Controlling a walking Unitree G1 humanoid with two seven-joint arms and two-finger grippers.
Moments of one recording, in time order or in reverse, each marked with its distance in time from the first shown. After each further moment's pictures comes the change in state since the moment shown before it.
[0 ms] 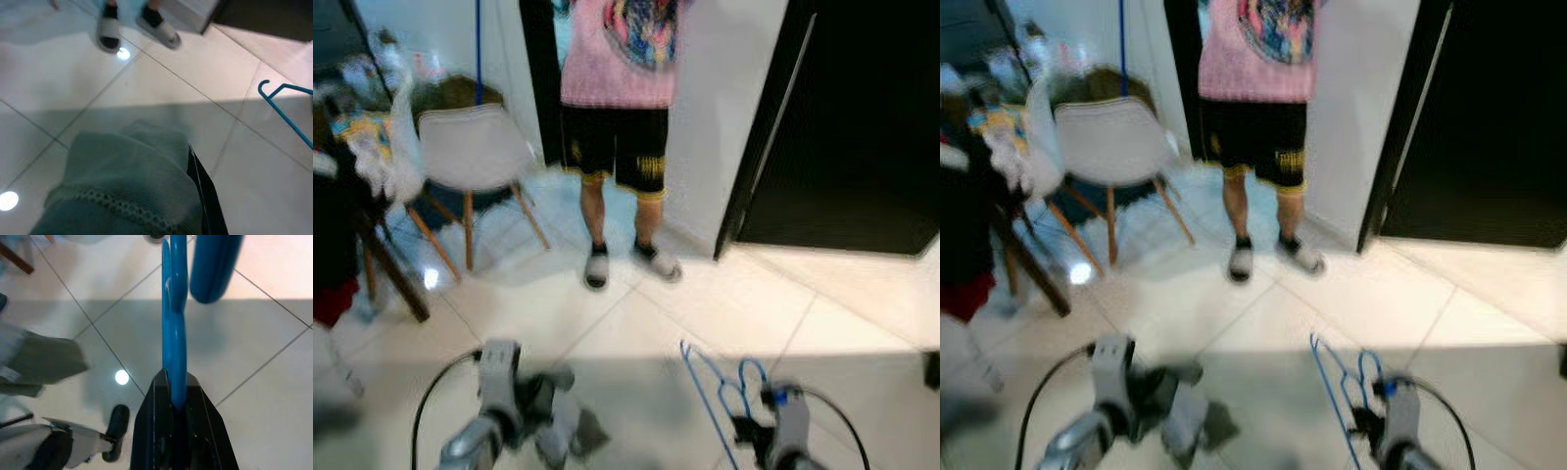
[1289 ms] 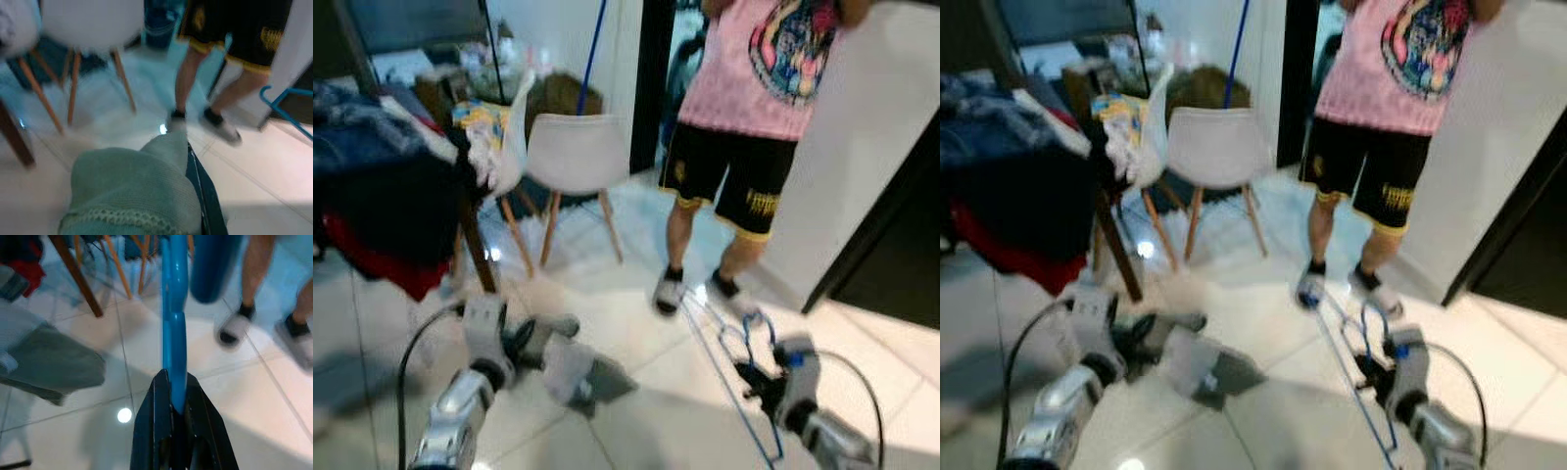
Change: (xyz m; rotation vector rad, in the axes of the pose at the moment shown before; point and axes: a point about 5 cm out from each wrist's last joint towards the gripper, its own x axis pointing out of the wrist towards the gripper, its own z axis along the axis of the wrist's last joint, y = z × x) left arm 0.004 -0.003 0.096 0.162 -0.360 -0.026; right arm -0.002 -0.010 0.096 -0.220 -0.313 0.167
